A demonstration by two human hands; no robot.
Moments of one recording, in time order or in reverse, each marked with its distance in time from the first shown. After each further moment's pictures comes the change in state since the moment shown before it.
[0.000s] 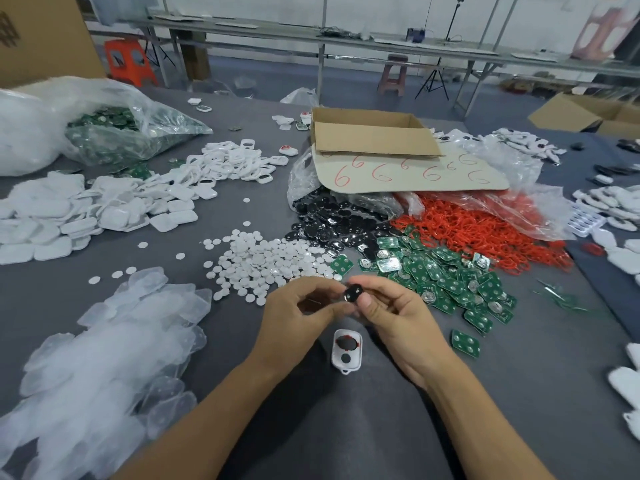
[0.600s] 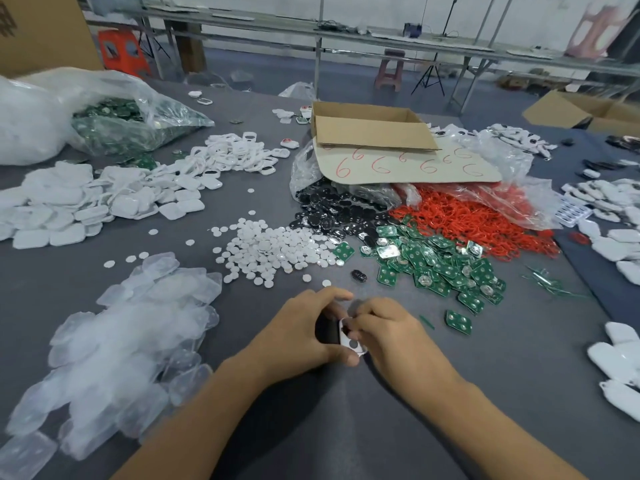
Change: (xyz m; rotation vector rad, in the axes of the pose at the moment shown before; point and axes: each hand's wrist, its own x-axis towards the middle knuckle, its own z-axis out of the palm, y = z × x) left_hand -0.029 -0.001 -0.023 0.444 -0.444 0.019; right_hand -0.053 -0.005 0.011 -1.449 -0.190 -0.392
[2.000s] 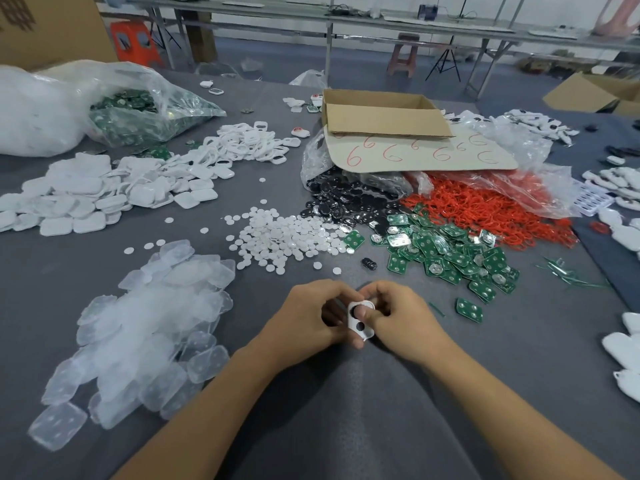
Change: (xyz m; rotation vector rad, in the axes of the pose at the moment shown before) left_hand -0.004 0.002 0.006 -0.227 0.113 0.043; right_hand 0.022 -0.011 -0.003 0.393 -0.104 0.609
